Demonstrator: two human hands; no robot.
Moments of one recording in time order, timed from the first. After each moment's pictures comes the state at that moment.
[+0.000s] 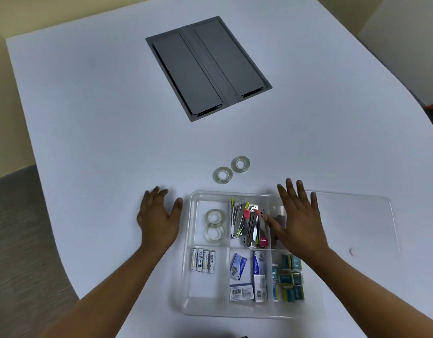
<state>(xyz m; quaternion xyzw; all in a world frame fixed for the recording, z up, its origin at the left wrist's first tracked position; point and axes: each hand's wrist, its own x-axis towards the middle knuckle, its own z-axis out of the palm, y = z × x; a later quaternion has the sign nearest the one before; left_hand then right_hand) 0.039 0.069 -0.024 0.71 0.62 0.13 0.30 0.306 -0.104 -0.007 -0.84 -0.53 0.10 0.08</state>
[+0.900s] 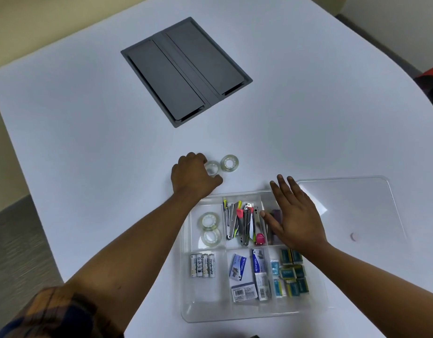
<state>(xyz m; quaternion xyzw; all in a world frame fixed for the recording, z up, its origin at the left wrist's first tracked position) 0.173 0.120 0.008 0.84 0.49 0.00 0.23 0.317 -0.116 -0.031 -0.85 -0.51 0.12 0.09</state>
